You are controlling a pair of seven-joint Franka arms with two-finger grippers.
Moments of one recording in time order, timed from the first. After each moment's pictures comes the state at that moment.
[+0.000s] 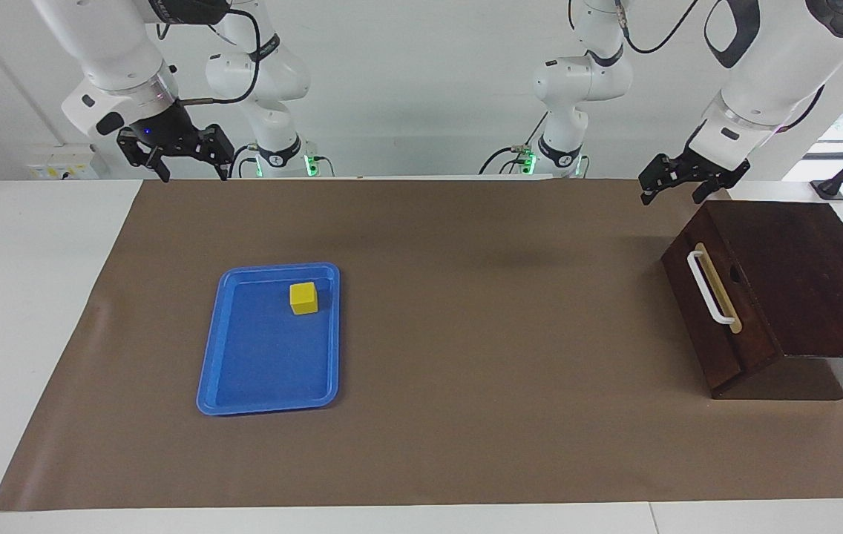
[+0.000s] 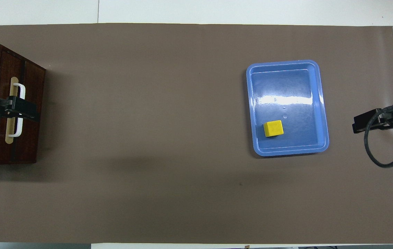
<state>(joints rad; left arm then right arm) 0.00 -0.01 -0.09 -1.60 -0.02 1.49 -0.04 -0.09 -0.07 0.11 -1.61 0.01 1.41 0.02</state>
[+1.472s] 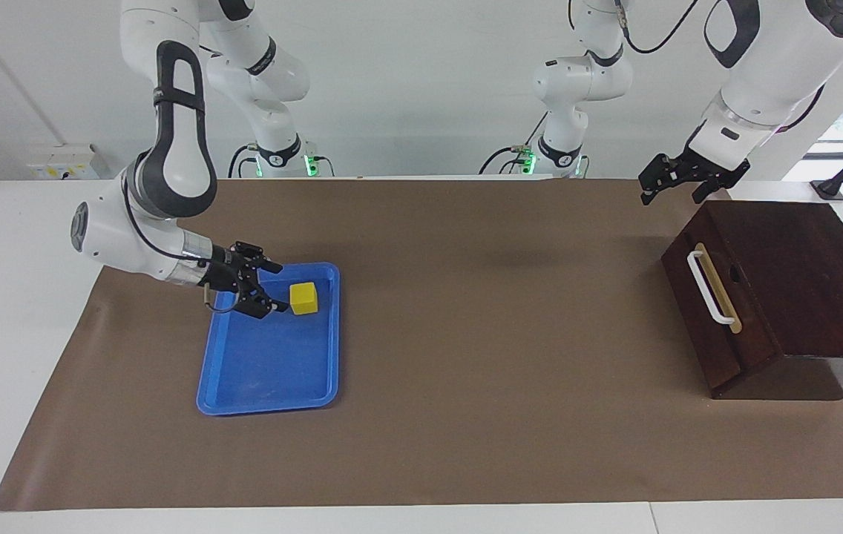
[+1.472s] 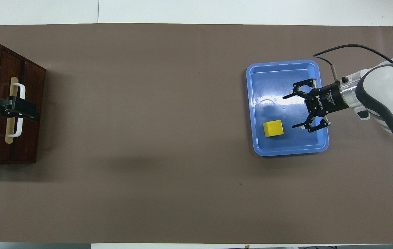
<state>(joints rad) 0.00 -0.01 -0.09 -1.60 -0.02 1.49 -0.04 -0.19 0.31 0.11 -1.86 0.69 1.81 0.96</state>
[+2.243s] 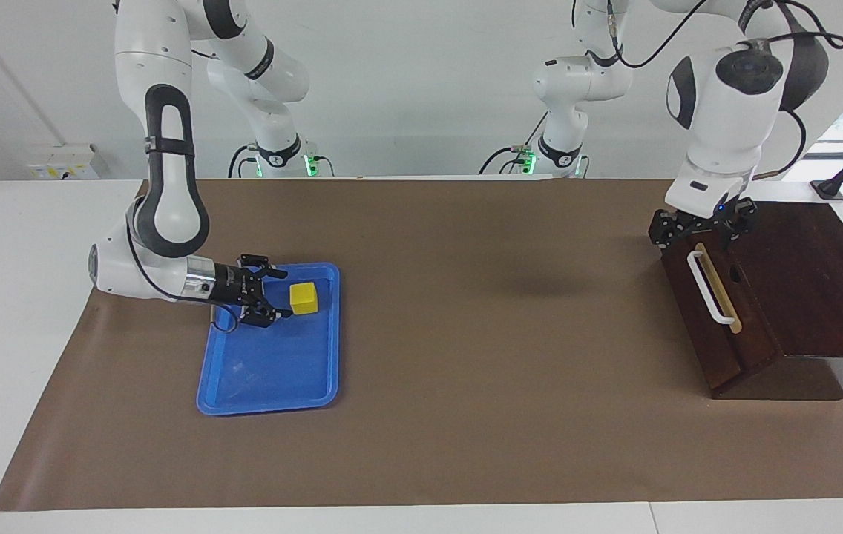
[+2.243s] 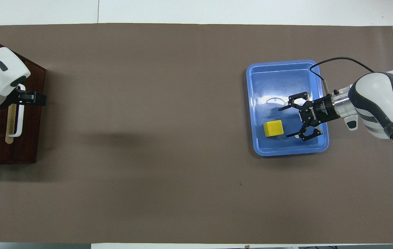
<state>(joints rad) -0.01 0.02 -0.09 -1.87 0.34 1.95 -0.06 -0.21 0.38 0.11 -1.93 0.77 1.83 0.89</state>
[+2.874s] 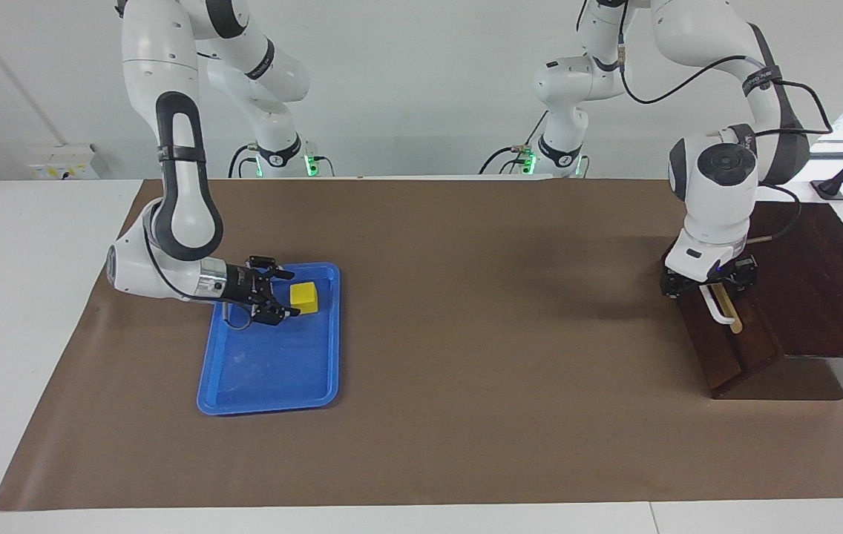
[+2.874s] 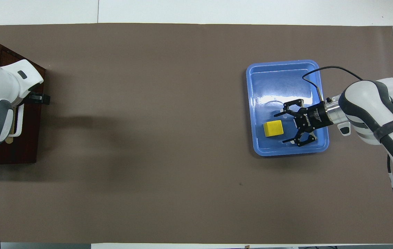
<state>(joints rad) 0.07 0.14 -0.09 -1.96 0.46 2.21 -0.10 -0.20 0.37 0.11 -2.00 0.77 1.87 0.83</state>
